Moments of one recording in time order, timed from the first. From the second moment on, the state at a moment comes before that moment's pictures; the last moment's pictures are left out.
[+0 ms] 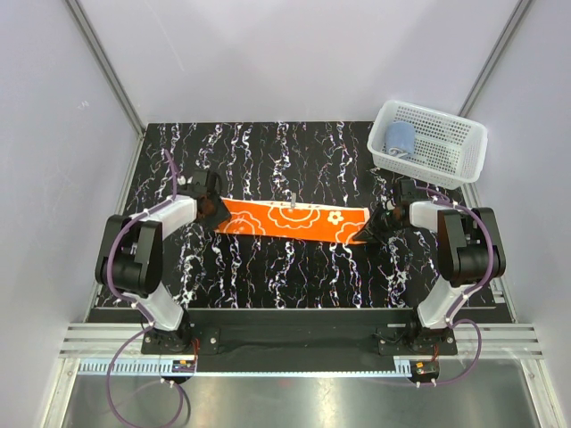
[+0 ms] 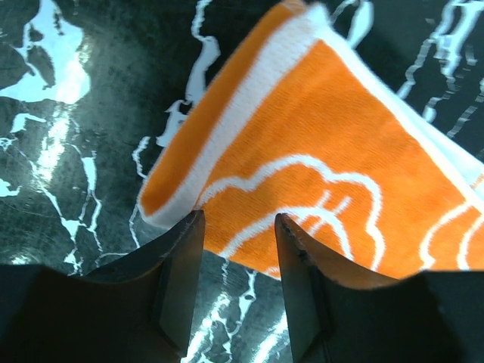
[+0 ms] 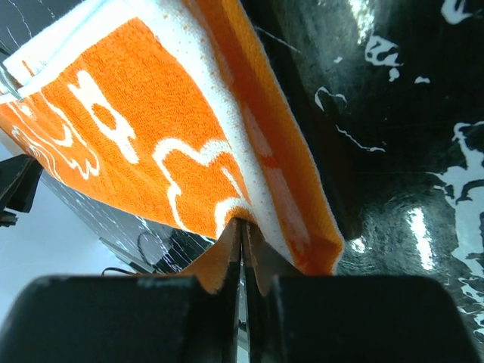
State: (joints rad) left arm -0.19 1.65 0.96 -0.39 -0.07 -0.74; right arm 0.06 1.74 0.85 -0.30 -0.52 0.71
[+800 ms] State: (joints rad) left arm -0.15 1.59 0.88 -0.40 -0.11 -0.79; right arm 0.05 1.74 1.02 -0.54 -0.40 0.62
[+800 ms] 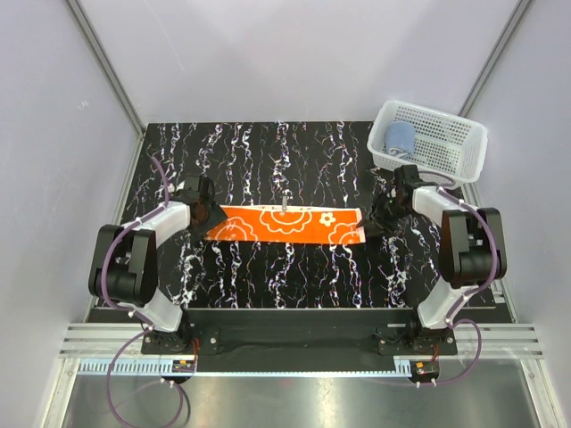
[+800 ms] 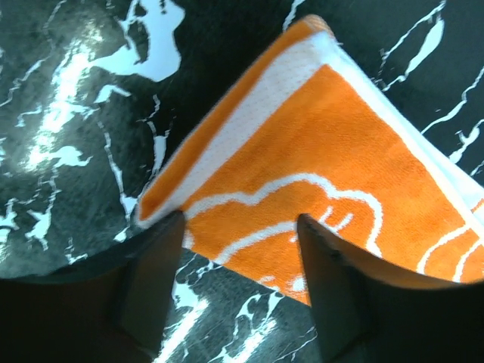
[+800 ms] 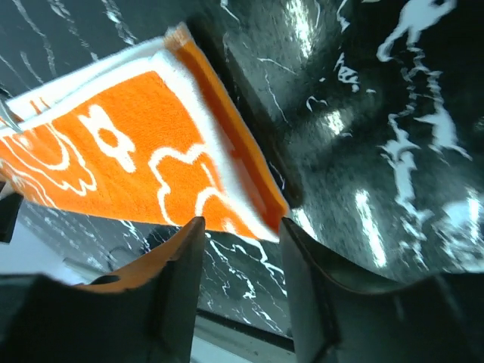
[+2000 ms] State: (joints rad) left arm -0.12 1.21 0.99 -0.77 -0.18 -0.49; right arm 0.08 1.58 0.74 -0.27 -0.38 0.78
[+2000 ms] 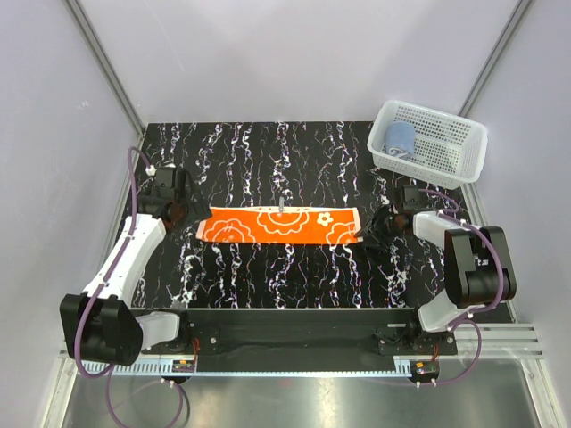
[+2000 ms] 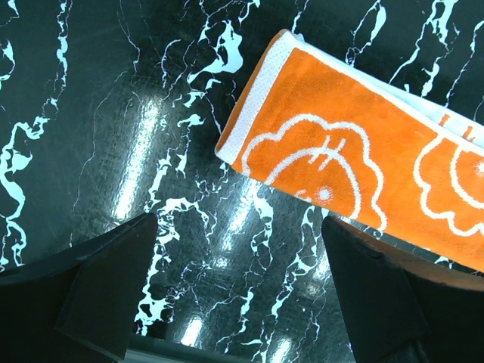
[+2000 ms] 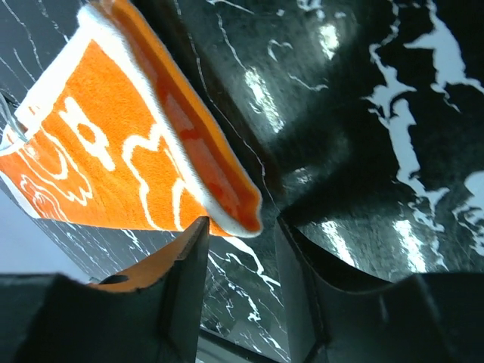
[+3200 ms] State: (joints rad) left arm -0.12 1.21 0.98 -0.76 -0.17 -0.48; right arm 0.30 1.45 1.21 -0.83 0.18 0.60
